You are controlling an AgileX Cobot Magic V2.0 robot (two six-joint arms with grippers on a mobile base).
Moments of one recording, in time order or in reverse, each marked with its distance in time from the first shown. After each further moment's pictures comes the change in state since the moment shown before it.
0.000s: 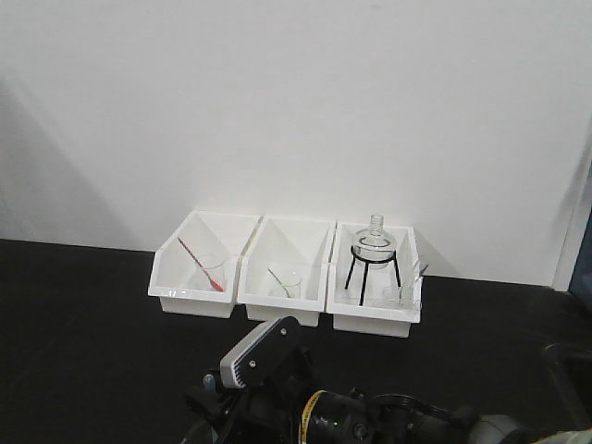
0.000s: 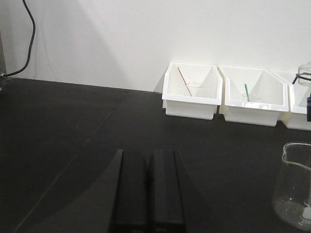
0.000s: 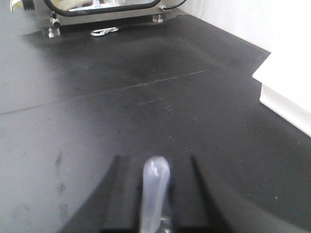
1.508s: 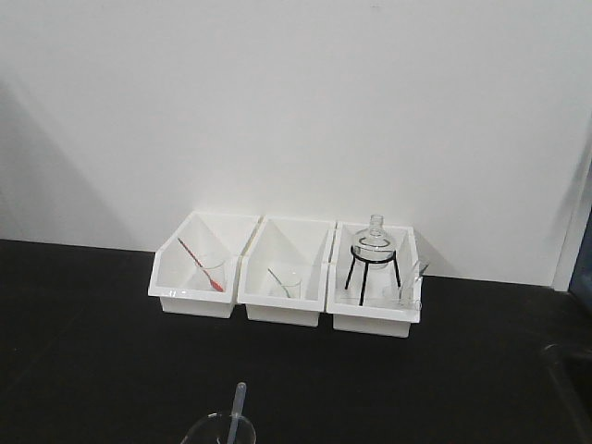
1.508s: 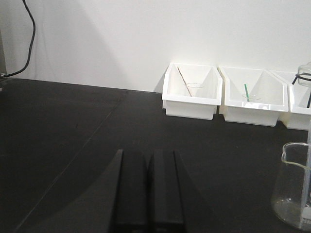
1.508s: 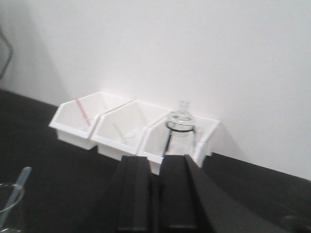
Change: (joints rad) left arm 0.000 0.000 0.000 0.000 0.000 0.000; right arm -0.343 -1.471 0.636 0.254 0.679 -0.165
